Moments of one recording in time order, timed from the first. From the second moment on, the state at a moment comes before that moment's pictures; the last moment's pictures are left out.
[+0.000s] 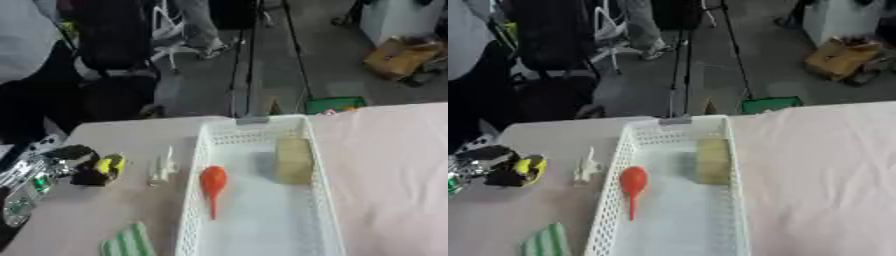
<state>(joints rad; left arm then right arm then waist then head) -0.69 0.79 -0.27 -1.16 -0.70 0.23 -0.48 -0.25 -0.66 -0.28 -1.98 0.66 -0.25 -0.90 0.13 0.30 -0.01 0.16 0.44</state>
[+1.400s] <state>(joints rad) -0.67 0.97 -0.22 -1.73 -0.48 0.37 -0.54 -0.24 -0.66 -0.28 -1.98 0.66 -0.25 -0.90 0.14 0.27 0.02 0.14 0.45</state>
